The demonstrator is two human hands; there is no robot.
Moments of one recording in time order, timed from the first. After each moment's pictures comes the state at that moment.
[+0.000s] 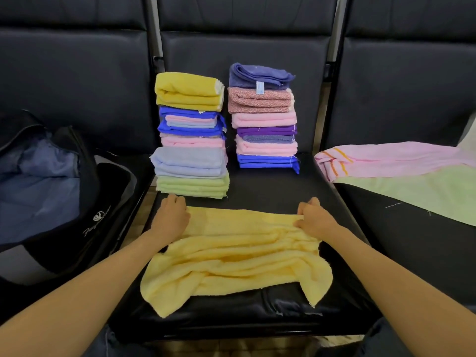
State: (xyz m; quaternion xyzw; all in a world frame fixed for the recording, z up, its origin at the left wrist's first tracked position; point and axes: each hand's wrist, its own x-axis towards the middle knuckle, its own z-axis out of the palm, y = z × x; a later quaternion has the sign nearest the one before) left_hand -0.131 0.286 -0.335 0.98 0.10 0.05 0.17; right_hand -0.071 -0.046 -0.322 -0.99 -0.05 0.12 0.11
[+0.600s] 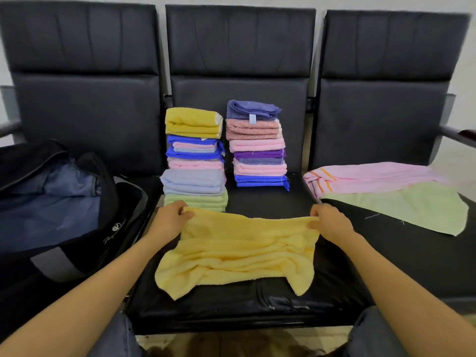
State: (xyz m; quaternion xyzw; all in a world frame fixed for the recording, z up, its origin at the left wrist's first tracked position) left_hand -0.168 0.282 -0.278 0.92 0.09 0.10 0.36; right_hand -0.106 -0.086 -0.270 -0.99 -0.01 0.01 0.17
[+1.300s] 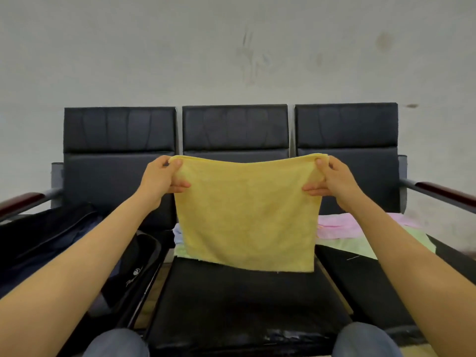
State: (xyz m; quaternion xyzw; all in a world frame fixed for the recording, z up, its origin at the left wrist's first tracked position) left_hand -0.232 0.270 -0.039 0.74 0.04 0.26 0.61; right_hand -0.185 -0.089 -0.044 -0.73 -0.08 -0.14 0.66
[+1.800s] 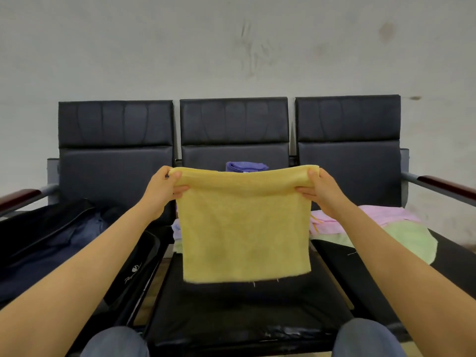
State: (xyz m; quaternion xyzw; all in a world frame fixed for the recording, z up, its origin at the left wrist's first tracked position) left_hand -0.215 0.273 -0.073 0.76 0.04 0.22 0.61; right_hand -0.159 -0.072 -0.081 -0.74 -0.04 -0.09 0.66
